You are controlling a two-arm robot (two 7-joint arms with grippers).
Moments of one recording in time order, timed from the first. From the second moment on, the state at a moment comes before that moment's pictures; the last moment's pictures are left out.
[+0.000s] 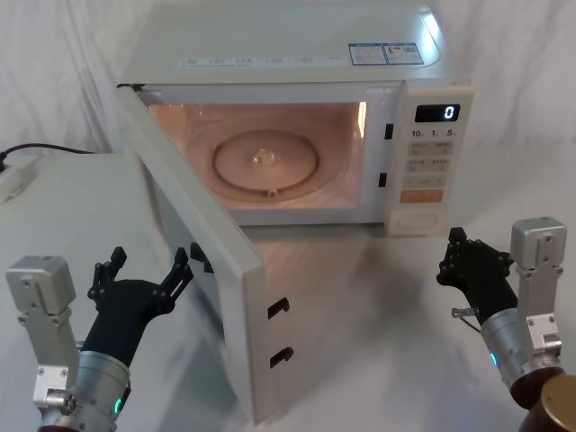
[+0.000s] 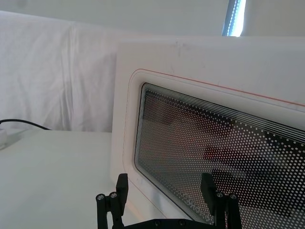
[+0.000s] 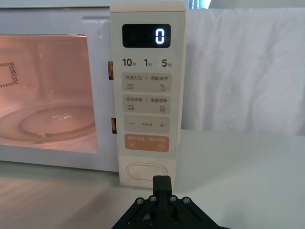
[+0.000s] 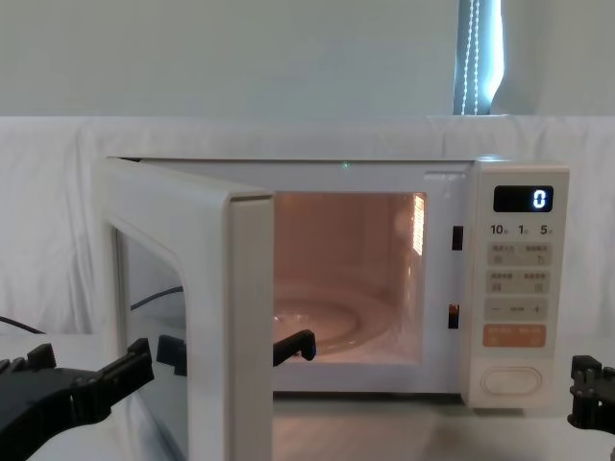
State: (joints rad) left arm 0.04 0.12 0.07 -1.61 -0.25 -0.10 -0.13; right arm 0.16 0.02 -0.08 -1.32 0.03 -0.18 0.08
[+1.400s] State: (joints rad) left arm 0.04 0.12 0.07 -1.61 -0.25 -0.10 -0.13; right arm 0.15 0.02 -0.08 -1.32 0.03 -0.19 0.08
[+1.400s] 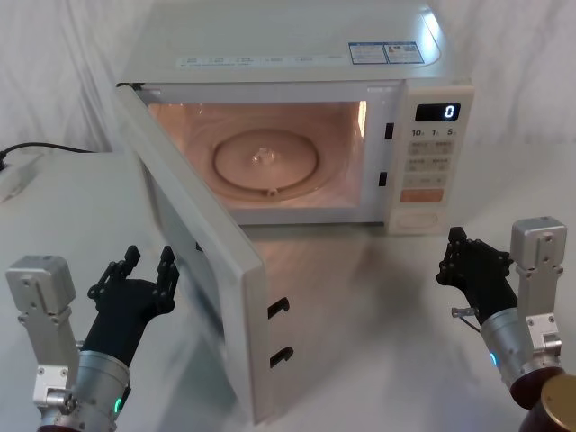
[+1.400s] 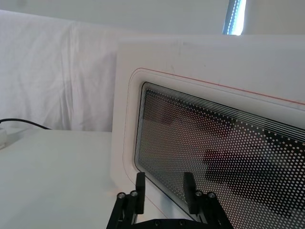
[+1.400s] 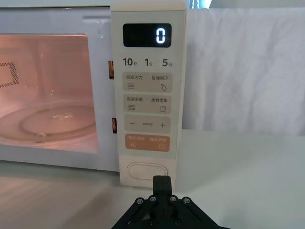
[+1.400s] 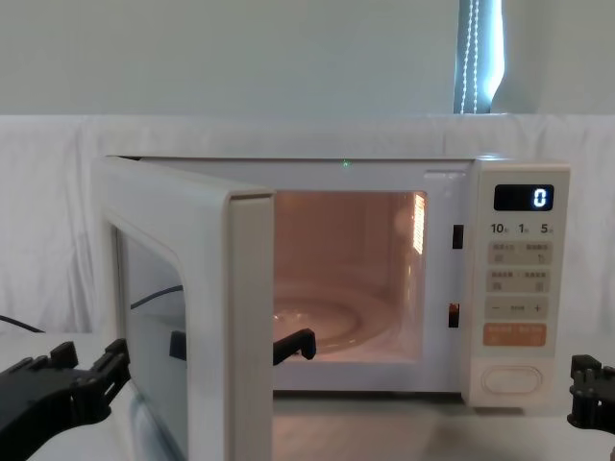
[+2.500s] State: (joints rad) left arm 0.04 0.12 0.07 -1.61 -0.25 -0.10 -0.13; right arm 0.15 0.02 -0.08 -1.32 0.03 -0.19 0.08
